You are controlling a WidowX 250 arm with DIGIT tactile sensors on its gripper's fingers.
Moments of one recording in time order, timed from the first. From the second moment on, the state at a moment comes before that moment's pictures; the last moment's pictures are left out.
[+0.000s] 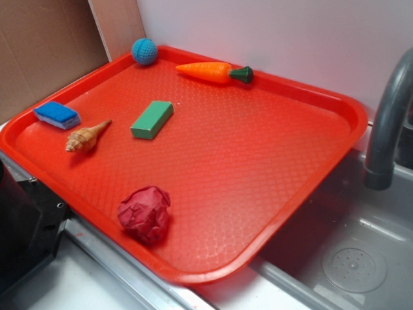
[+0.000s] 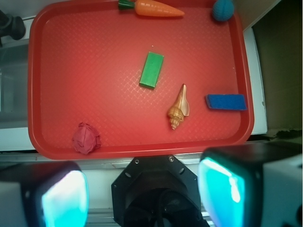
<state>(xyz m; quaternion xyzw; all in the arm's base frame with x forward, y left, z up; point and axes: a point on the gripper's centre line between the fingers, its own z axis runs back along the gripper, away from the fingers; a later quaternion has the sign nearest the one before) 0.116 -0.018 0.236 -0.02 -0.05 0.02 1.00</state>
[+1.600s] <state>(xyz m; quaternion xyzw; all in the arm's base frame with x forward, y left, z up) 0.257 0.044 0.097 0.03 -0.12 -0.24 0.96</state>
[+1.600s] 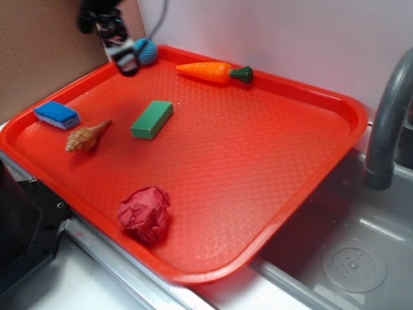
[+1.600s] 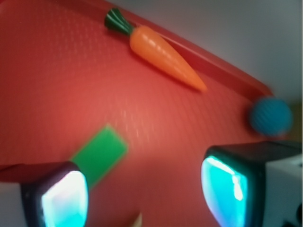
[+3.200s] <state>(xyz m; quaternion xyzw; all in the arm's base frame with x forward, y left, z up) 0.342 0.034 0.036 0.08 -0.17 -0.19 0.96</state>
